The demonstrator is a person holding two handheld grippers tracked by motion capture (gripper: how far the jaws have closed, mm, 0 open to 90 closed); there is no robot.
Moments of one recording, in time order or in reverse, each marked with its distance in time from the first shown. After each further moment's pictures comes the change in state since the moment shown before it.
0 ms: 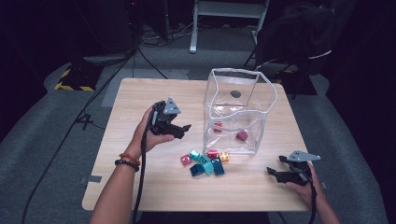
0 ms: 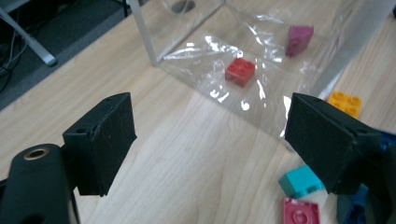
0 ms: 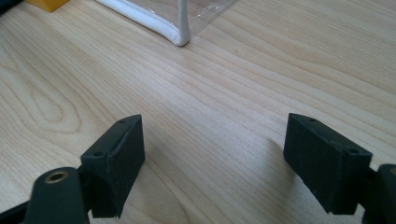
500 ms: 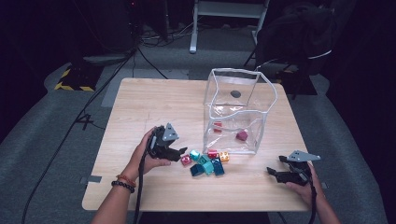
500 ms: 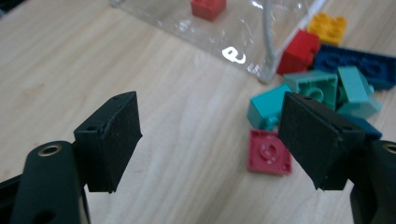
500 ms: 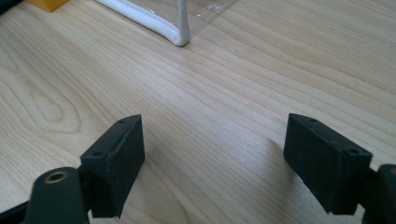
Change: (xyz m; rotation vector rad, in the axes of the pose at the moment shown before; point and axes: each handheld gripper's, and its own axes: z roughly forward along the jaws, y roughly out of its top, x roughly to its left) left arm -0.039 -0.062 0.015 0.073 -0.026 0.021; right arm 0.000 0.000 0.000 0.000 -0.001 0.000
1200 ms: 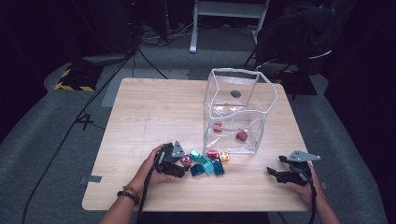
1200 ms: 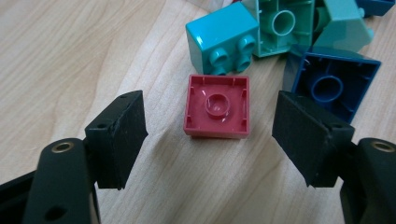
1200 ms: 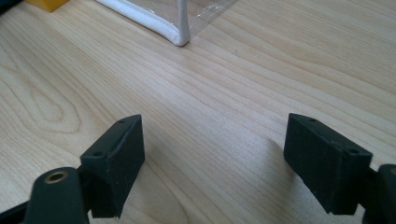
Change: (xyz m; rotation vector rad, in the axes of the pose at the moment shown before) left arm -0.026 -0.030 0.039 0.089 -0.097 0.012; right arm 0.000 0.000 0.000 0.000 0.001 0.000
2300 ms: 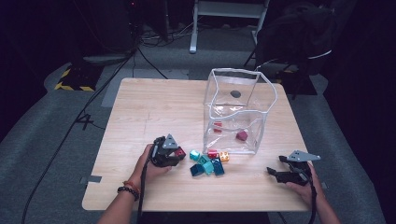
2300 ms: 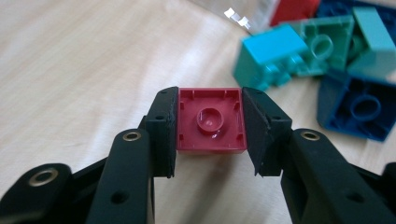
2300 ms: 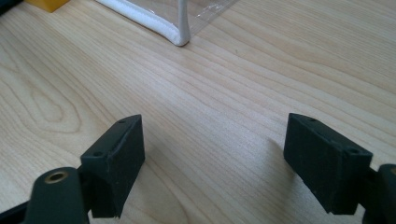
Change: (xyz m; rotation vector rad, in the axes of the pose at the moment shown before) left arm 0.032 -0.006 -0.009 -0.089 -0.009 -0.089; right arm 0.000 0.000 0.000 0.001 0.000 0.000
